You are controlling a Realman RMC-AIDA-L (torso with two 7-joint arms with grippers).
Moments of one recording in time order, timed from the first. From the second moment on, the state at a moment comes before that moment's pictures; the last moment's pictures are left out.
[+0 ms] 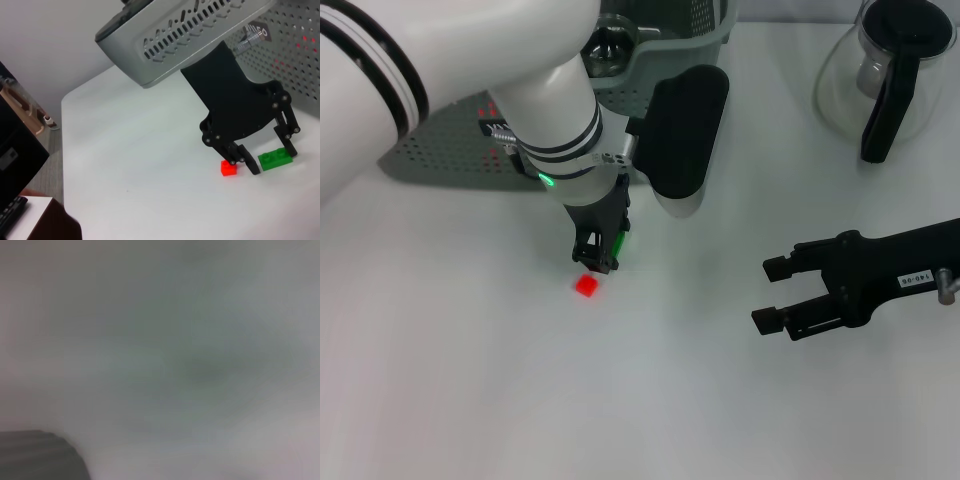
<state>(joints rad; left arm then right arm) -0.89 -2.18 1.63 0.91 2.74 1.30 -1.86 0.59 2.05 -1.02 -0.74 -2.10 -1.63 1.72</state>
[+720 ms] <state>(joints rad) -0.90 -2.18 1.64 0.90 2.73 1.29 -1.86 0.58 2.05 -1.02 -0.74 -2.10 -1.63 1.71</state>
